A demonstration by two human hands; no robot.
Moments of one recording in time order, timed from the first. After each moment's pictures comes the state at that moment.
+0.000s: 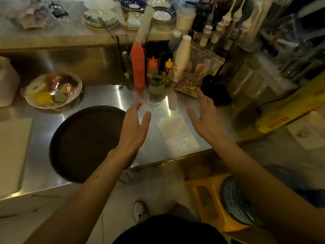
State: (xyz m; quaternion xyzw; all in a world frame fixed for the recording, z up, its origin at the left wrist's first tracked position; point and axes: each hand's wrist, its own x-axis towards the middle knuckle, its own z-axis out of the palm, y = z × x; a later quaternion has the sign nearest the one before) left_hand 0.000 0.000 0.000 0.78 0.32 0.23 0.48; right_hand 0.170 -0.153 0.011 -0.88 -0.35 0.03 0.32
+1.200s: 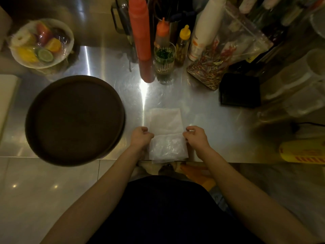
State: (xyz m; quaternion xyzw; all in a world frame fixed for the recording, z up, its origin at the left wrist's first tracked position) left_hand 0.115 -0.032 -0.146 0.49 0.65 0.00 0.58; right_hand 0.276 -0.150 -0.140 -0.83 -0.08 0.44 0.33
